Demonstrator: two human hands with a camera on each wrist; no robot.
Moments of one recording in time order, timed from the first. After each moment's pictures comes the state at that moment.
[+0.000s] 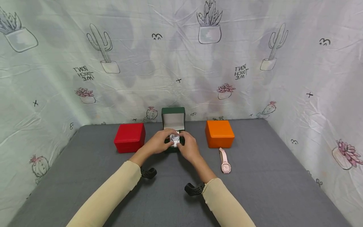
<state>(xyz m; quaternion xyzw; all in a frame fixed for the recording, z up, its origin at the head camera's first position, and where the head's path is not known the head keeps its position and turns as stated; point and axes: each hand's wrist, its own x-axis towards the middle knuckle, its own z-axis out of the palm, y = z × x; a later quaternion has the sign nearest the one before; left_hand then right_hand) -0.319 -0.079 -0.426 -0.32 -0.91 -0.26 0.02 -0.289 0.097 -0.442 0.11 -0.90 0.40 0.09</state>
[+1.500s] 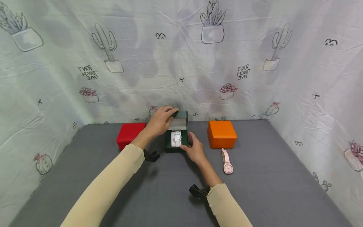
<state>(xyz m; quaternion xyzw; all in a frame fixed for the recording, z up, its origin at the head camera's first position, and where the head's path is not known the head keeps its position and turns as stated) -0.337 -0.075 -0.358 -0.27 -0.94 -0.16 0.16 -0.285 0.110 -0.461 0.07 -0.85 0.51 0.02</state>
